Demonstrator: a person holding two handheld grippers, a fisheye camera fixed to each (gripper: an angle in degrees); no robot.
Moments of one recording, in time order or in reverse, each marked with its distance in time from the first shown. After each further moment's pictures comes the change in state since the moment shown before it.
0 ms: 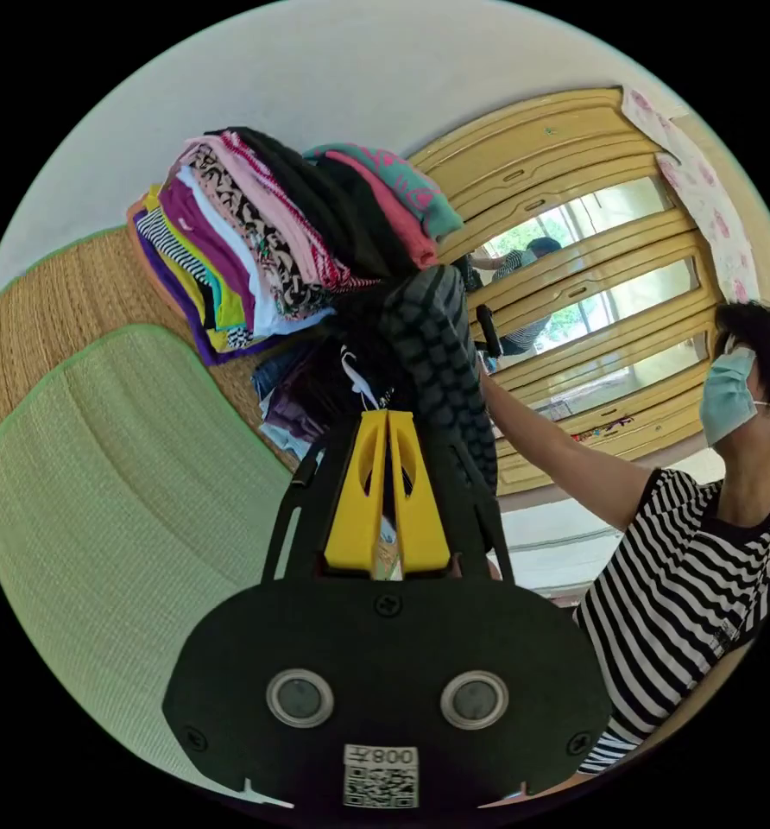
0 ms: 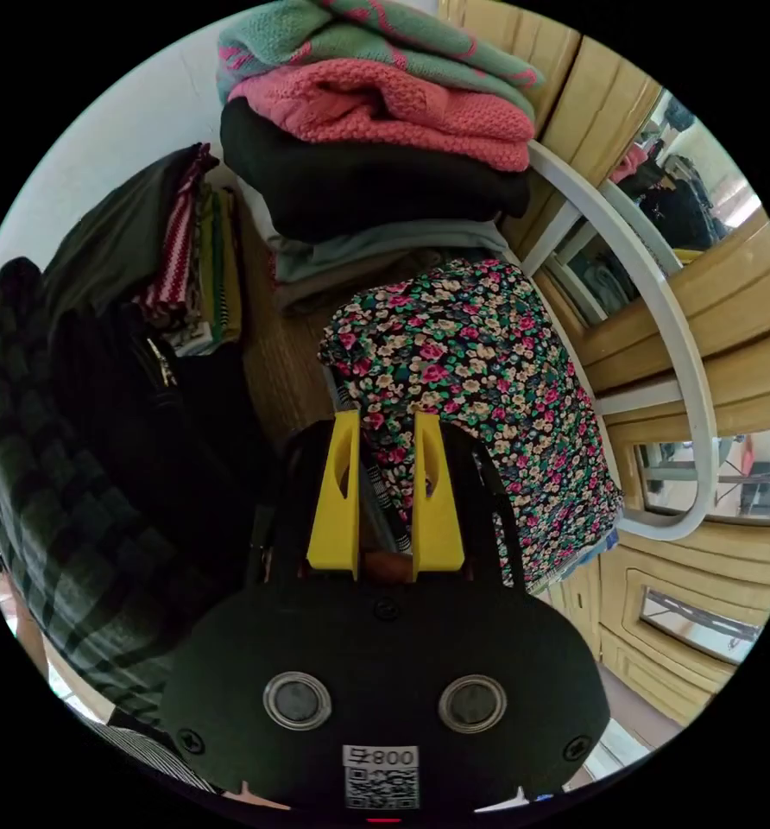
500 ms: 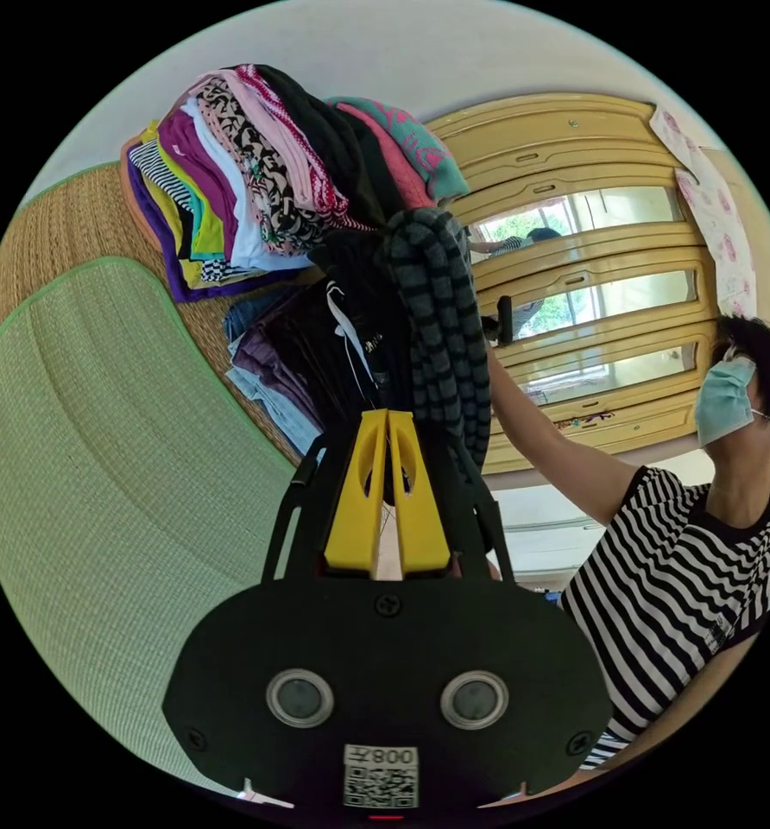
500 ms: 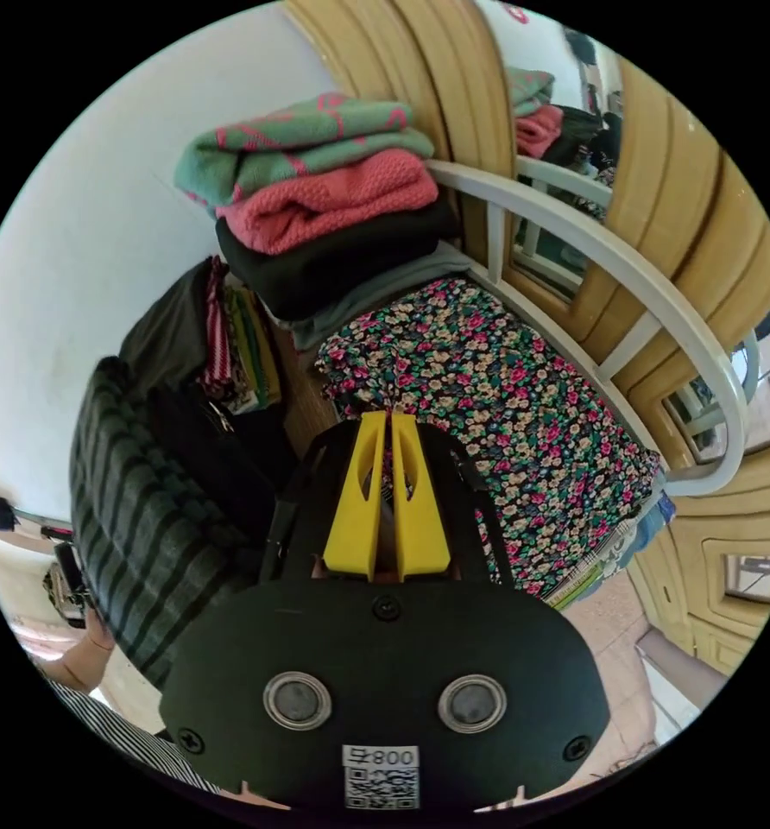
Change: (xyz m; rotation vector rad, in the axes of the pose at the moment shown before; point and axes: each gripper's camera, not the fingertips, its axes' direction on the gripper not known) left arm -0.050 0.077 -0.029 -0.100 0.097 -0.057; right arm 0.062 0.072 -0.055 0.192 -0.291 0.198
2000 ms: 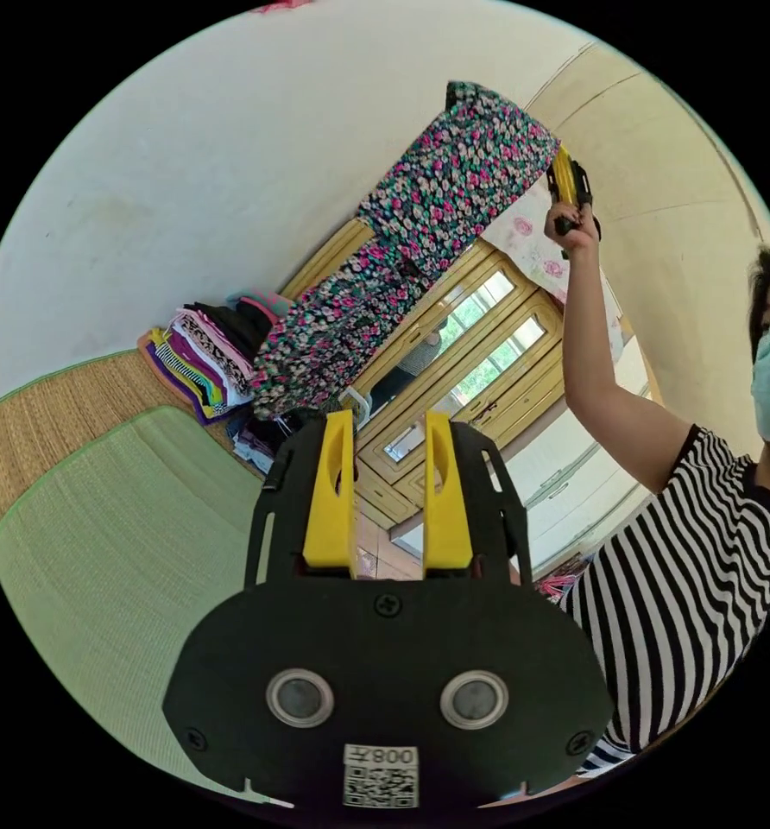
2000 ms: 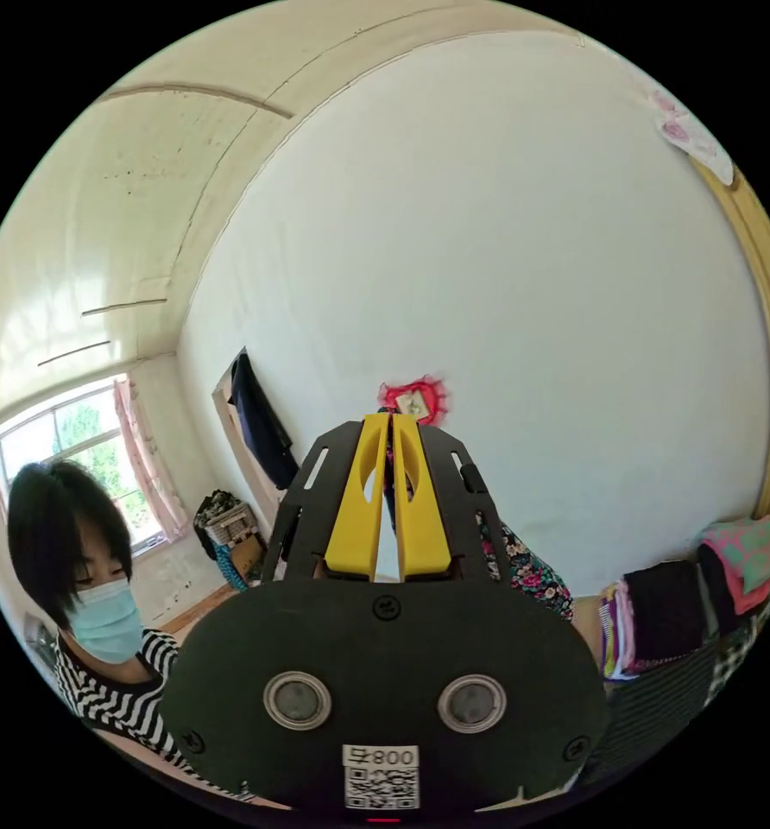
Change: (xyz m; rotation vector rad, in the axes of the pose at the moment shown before) left arm -0.010 0.570 -0.493 0.344 0.068 0.360; right arm -0.602 0.398 -0.419 0.564 -0.897 -0.637
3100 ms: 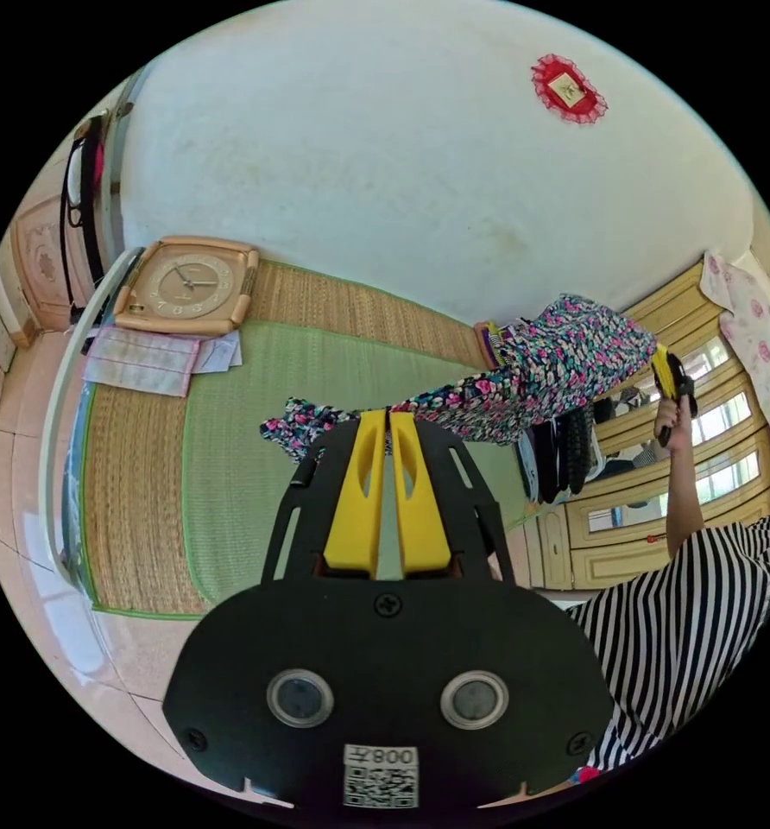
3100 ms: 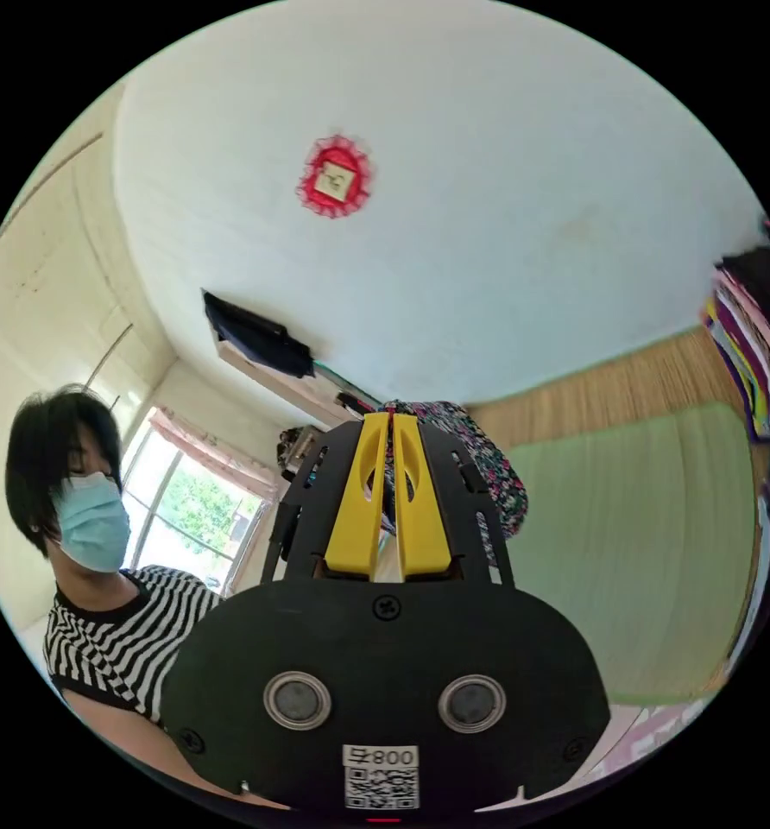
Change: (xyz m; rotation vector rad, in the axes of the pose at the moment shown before) left arm -0.052 0.424 -0.391 0.104 -0.845 -0.583; right arm 0.225 0.556 0.226 -0.456 -0.160 0.516
